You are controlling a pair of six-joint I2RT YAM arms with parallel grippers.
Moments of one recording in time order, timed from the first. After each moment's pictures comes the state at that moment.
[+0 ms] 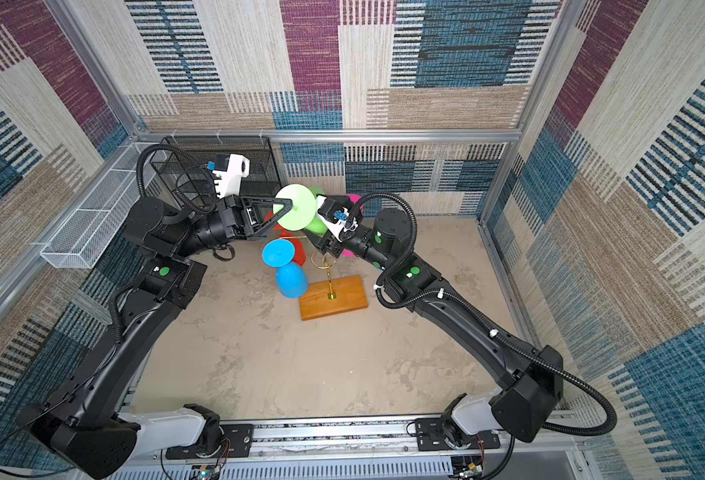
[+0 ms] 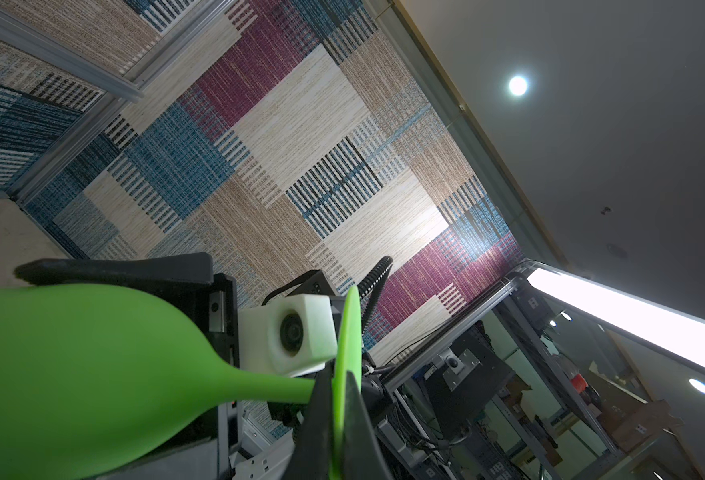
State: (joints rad) left arm -0.39 1.29 1.48 0.27 0.95 -1.26; right arm 0.68 1.40 1.39 0.15 -0.29 -0.39
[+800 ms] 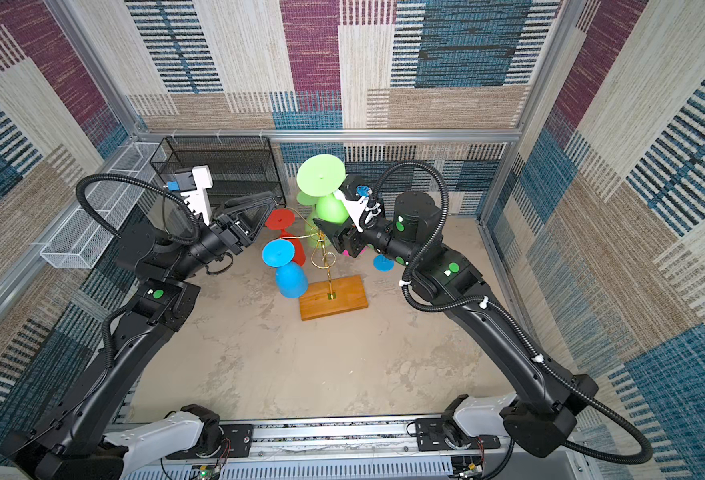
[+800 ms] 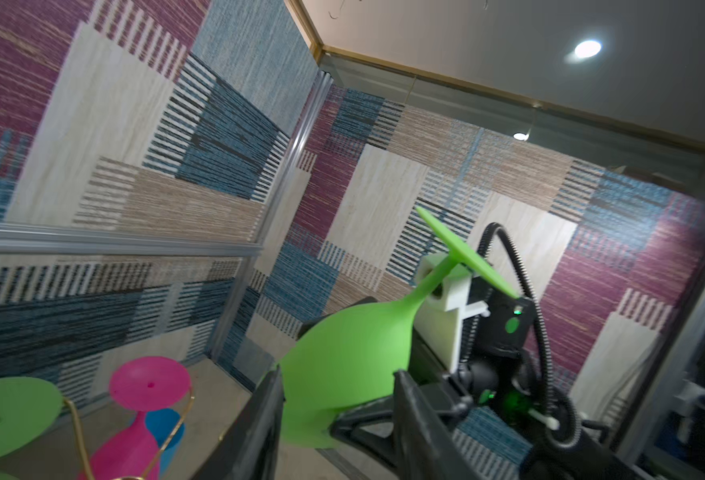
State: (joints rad) left arm -0.38 1.15 1.26 0.34 0.59 -0.59; right arm 0.68 1.31 1.67 -0.41 -0.20 -0.18
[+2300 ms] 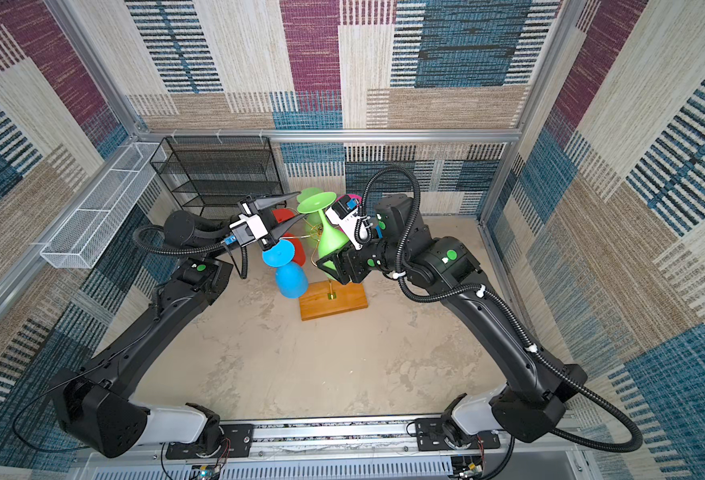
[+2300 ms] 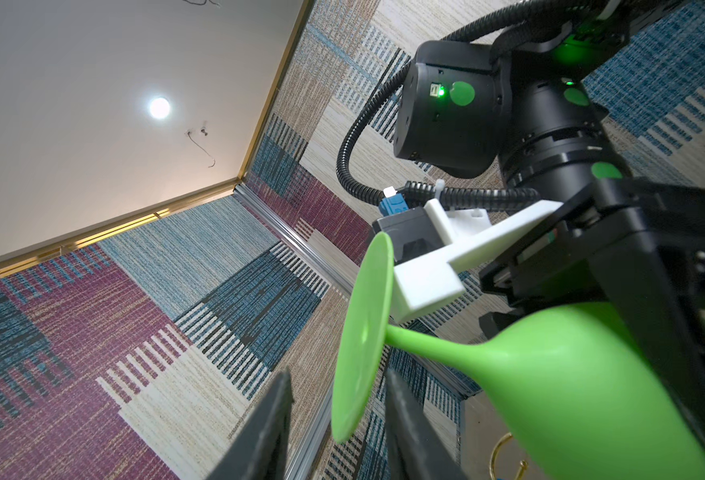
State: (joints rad) left arm -0.40 1.39 1.33 0.64 0.90 0.51; right arm 0.69 1.40 1.79 -0.91 -0.37 0.04
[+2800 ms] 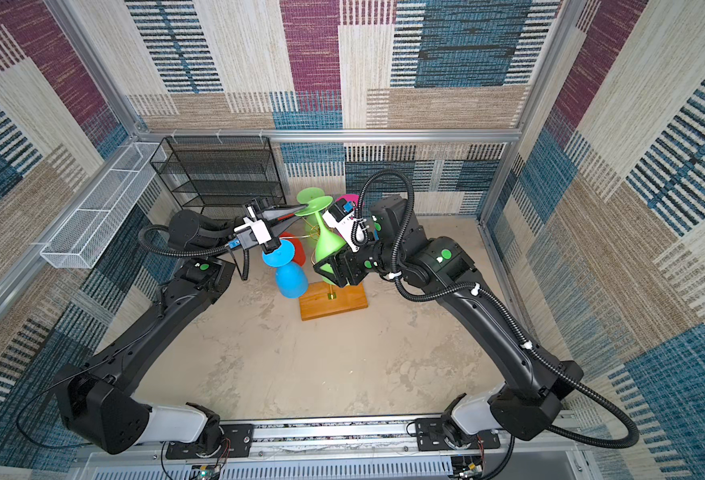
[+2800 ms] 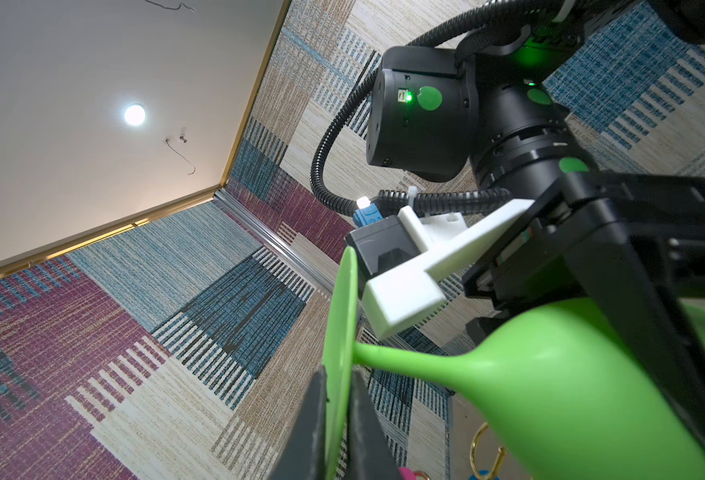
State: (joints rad) left arm -0.40 1.40 1.32 0.64 0.95 0.55; right arm 0.70 1.42 1.78 -0.92 -0.41 0.07
